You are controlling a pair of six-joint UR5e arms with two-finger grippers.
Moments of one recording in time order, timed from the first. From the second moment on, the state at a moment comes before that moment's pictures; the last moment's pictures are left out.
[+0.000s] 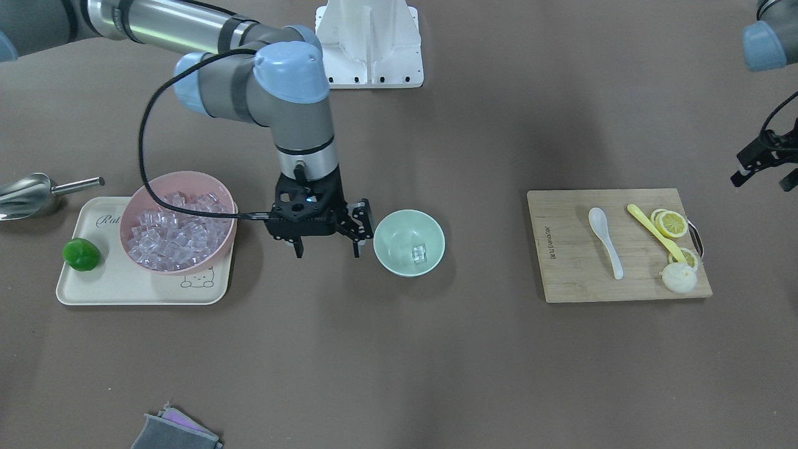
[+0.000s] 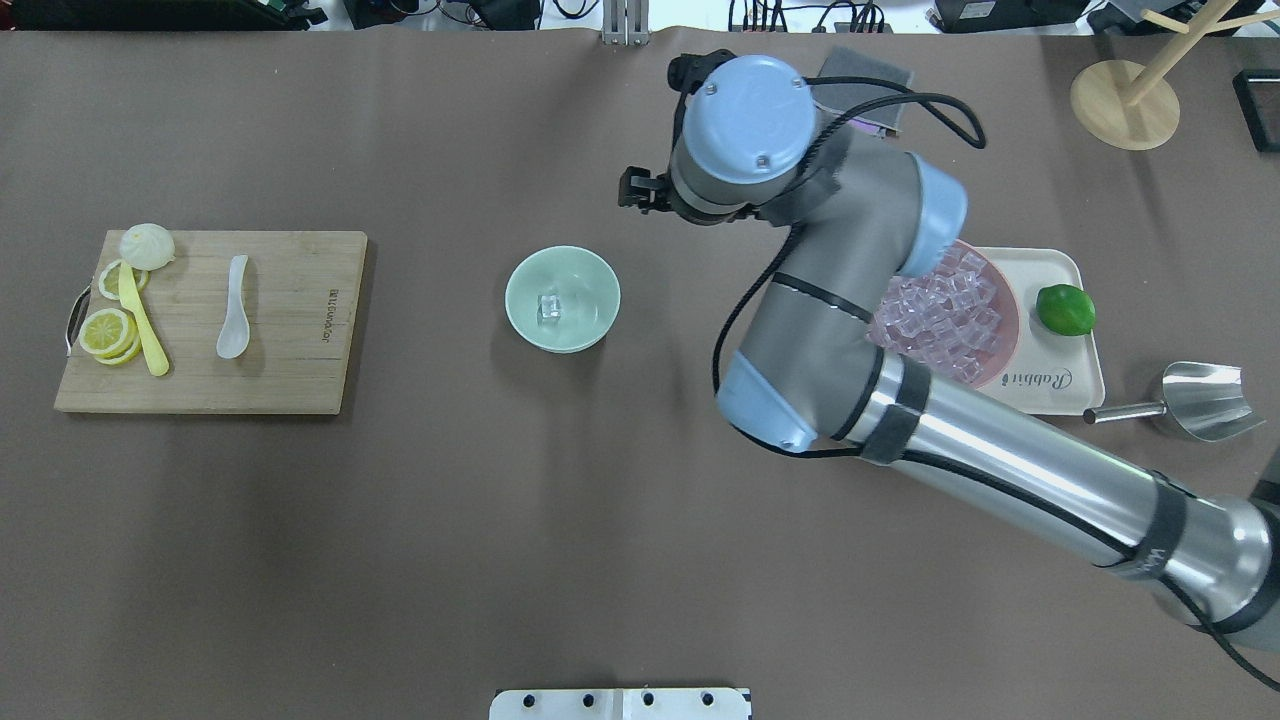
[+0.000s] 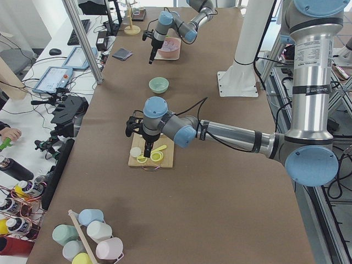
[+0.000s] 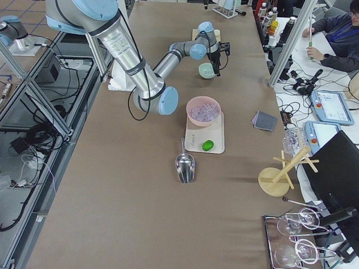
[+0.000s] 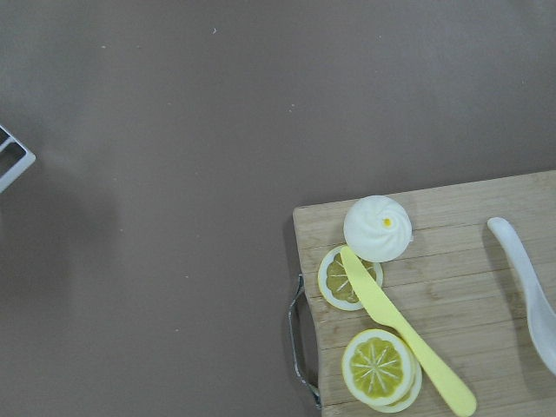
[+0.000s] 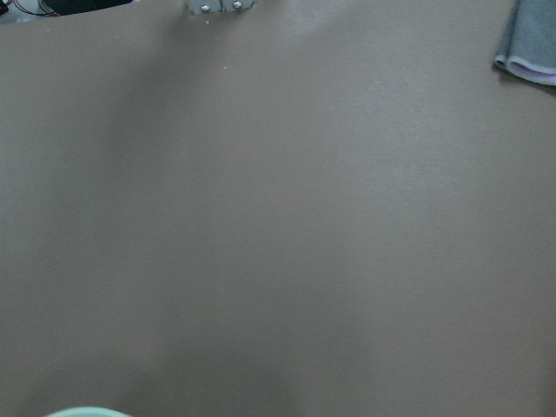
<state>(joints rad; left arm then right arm) -1.27 -1.54 -1.77 -2.00 -2.30 -0.58 0.68 -0.81 1.58 -1.45 1.71 1.19</state>
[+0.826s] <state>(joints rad) -1.02 -1.73 -1.66 -2.02 -2.11 -0.86 0.96 -1.20 1.98 -1.59 2.00 0.78</state>
